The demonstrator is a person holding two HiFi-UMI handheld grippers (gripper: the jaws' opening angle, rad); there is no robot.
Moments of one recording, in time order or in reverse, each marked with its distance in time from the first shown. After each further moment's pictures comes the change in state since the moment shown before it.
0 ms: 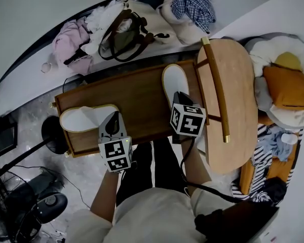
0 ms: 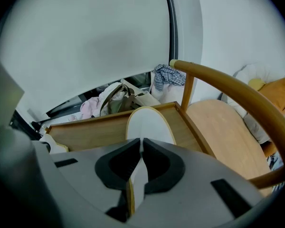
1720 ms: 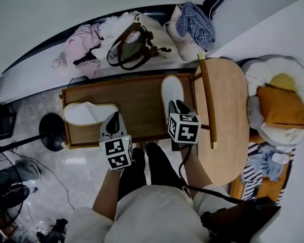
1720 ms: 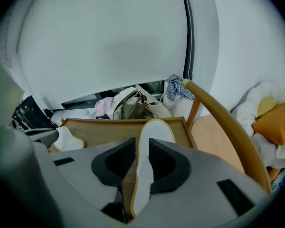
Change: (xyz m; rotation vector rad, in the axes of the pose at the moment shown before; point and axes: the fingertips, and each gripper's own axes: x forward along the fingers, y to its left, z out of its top) left arm -0.028 -0.012 0.023 -0.127 -0.091 0.110; right arm -0.037 0.011 0.018 -0.171 -0.039 0.105
